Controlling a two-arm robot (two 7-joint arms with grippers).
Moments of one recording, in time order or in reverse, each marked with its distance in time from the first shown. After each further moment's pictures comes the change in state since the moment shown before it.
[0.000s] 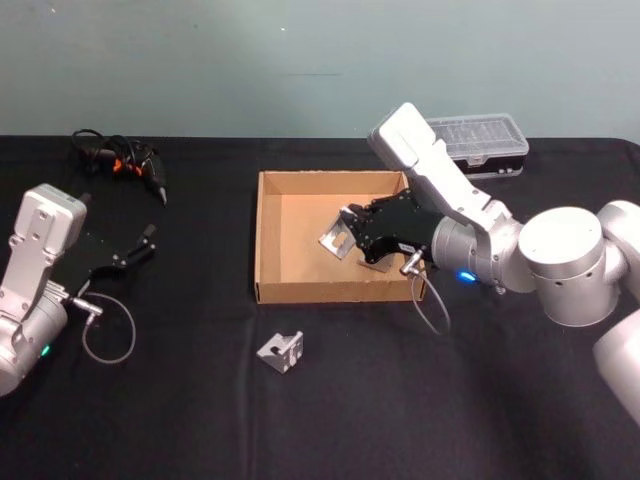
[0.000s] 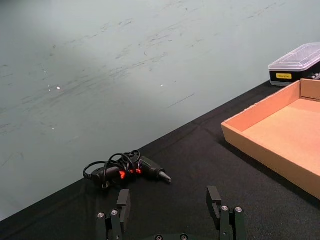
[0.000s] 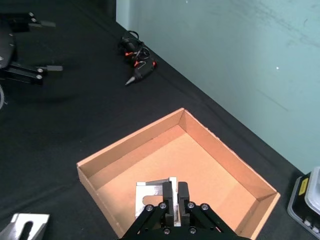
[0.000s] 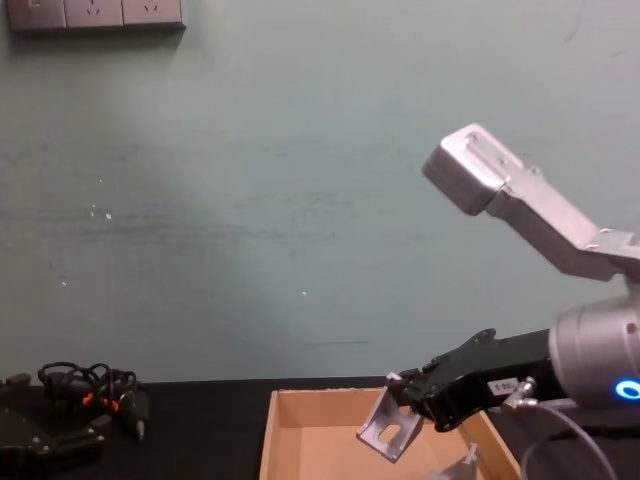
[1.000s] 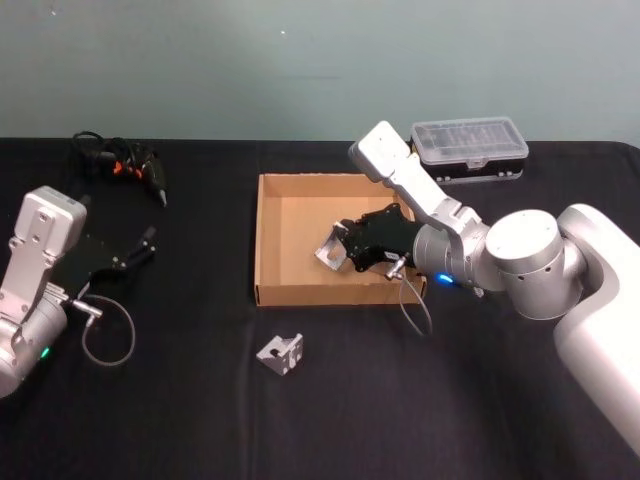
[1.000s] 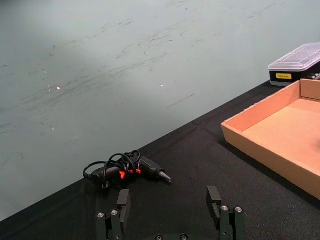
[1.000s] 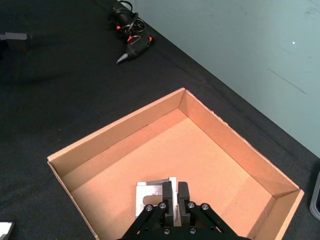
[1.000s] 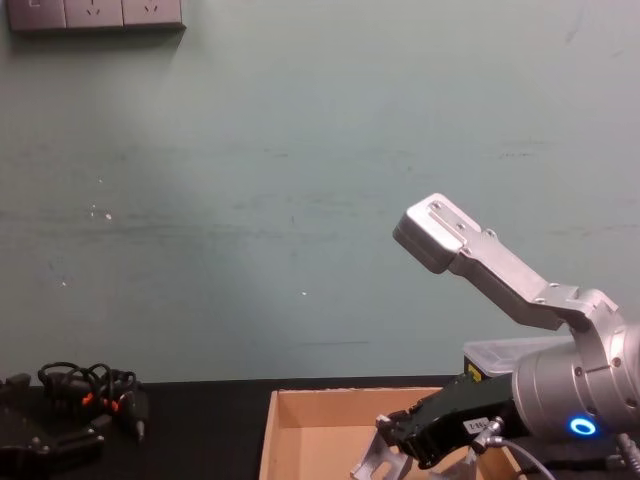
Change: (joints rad) left arm 0.000 0.000 0.000 0.000 0.000 0.000 0.000; right arm 0.093 -0.095 -0.021 0.256 -0.046 -0.063 0.025
